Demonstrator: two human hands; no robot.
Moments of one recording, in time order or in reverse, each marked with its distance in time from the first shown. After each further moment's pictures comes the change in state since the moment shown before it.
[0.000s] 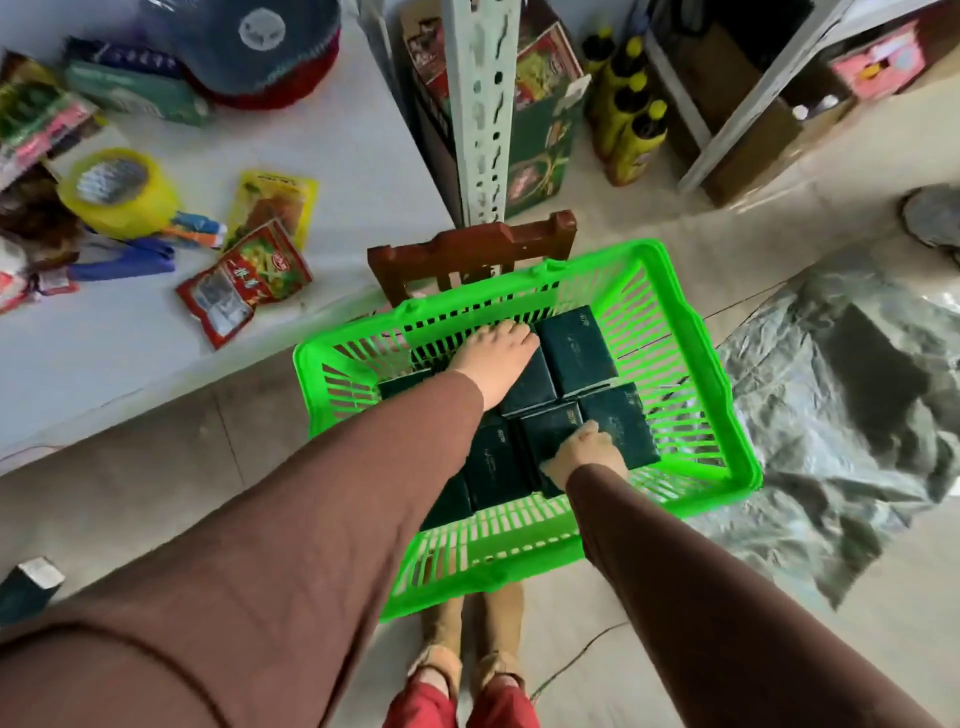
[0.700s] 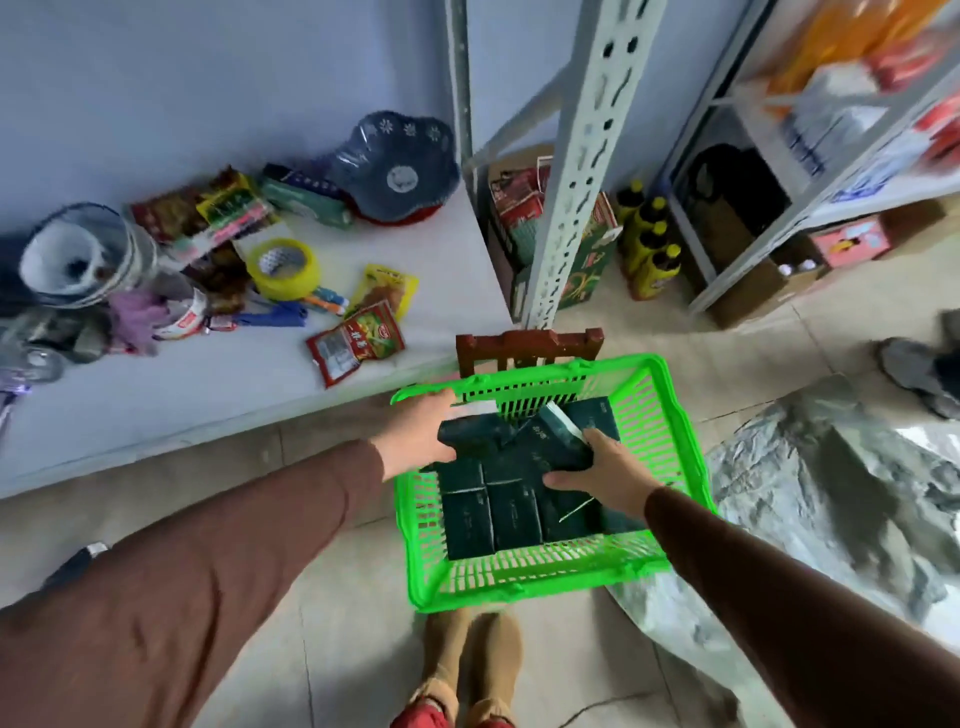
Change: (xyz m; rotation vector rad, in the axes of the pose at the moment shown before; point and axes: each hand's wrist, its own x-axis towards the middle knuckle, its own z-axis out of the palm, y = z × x) left_hand -0.149 -0.065 -0.045 -0.564 -0.097 -0.382; right_hand -0.076 -0.008 -0.116 0.109 -0.155 -0.560
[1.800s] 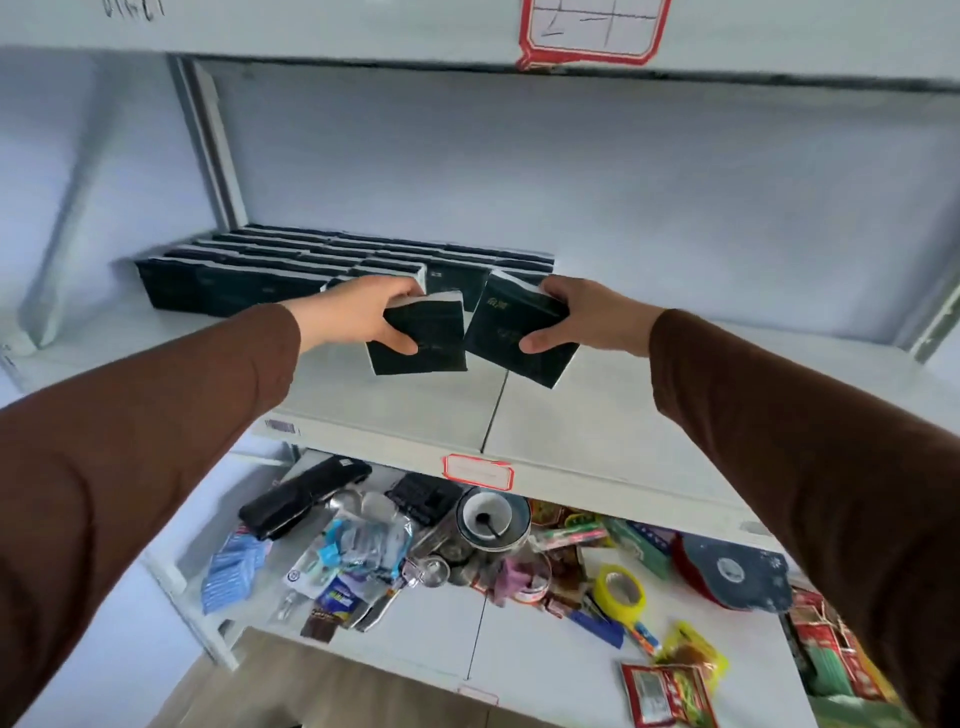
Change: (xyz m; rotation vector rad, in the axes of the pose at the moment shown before) left_hand -0.583 -0.406 -0.551 -0.111 0.870 -0.223; right_hand -0.290 -0.861 -0.004 -0.353 0.007 -1.148
